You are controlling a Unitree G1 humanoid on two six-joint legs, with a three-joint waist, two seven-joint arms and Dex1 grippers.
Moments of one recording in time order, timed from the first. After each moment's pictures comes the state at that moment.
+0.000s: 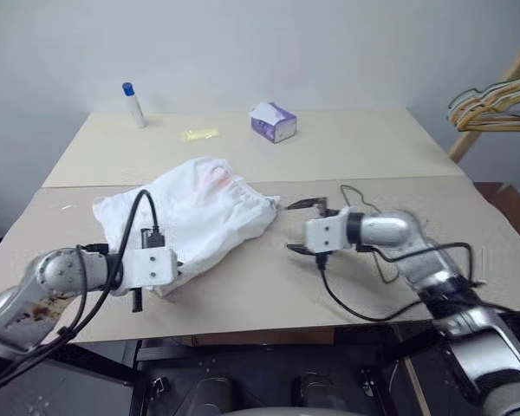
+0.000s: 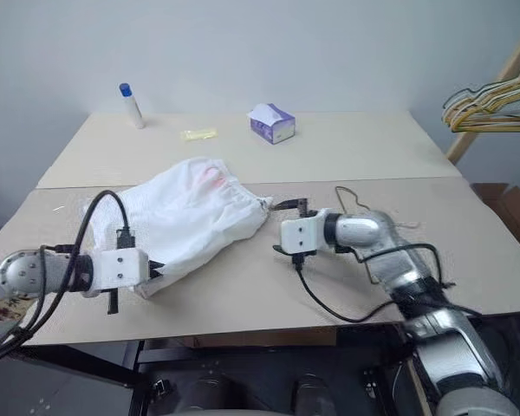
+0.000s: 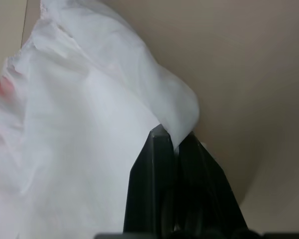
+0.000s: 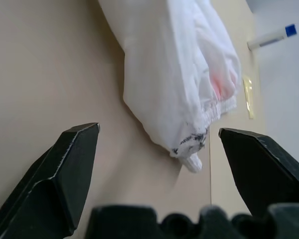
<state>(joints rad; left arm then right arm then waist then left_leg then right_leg) -0.02 1.18 -0.08 -0.36 -0.15 0.07 -0.91 -0.69 -0.57 0.42 0.33 -0.29 -0.42 0.84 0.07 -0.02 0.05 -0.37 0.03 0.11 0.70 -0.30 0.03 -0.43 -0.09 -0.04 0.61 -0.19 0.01</state>
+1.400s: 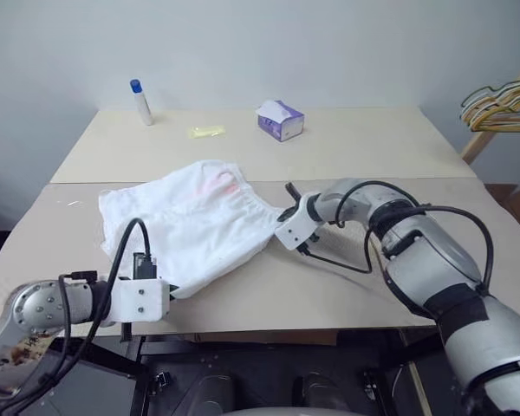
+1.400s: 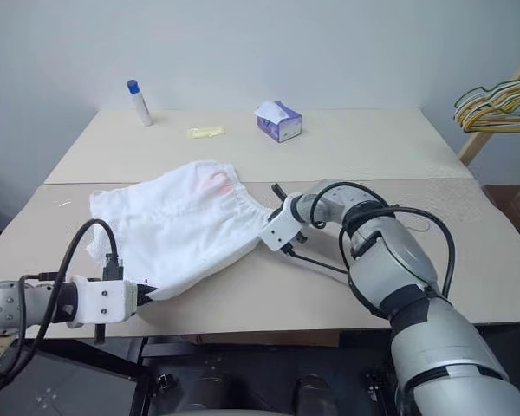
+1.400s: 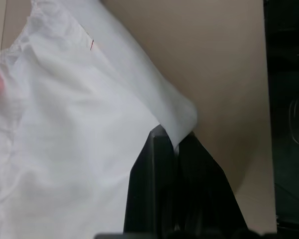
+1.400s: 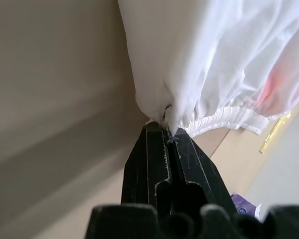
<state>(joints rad) 0.18 1.10 0.10 -0.48 -0.06 0.04 -0.99 -1.25 -0.39 0.76 1.28 -0.81 -0.87 0.46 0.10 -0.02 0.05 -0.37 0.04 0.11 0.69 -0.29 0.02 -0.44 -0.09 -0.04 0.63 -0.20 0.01</state>
